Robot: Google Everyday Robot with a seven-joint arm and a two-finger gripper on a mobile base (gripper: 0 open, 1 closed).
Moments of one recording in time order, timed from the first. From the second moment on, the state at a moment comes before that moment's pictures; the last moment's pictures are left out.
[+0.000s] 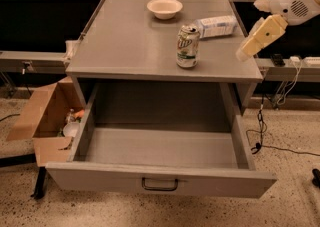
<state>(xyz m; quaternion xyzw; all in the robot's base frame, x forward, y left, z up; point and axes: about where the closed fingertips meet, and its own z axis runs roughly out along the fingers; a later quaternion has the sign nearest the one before) 0.597 -0.226 0.977 -0.51 0.79 0.08 0.33</state>
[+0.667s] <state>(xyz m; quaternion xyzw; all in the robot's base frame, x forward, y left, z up) 0.621 -0.201 0.954 -0.51 0.78 0.12 0.34</state>
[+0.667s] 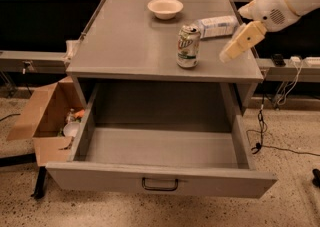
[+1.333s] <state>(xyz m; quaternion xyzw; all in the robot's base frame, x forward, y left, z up) 0.655 -0.157 0.926 -0.49 0.77 0.18 0.37</state>
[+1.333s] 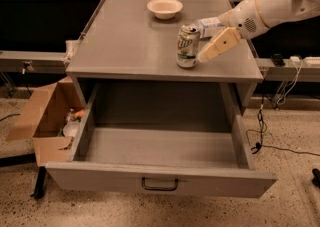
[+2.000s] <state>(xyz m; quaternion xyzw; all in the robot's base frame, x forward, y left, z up) 0.679 -0.129 0.907 -0.48 0.76 0.21 0.39</state>
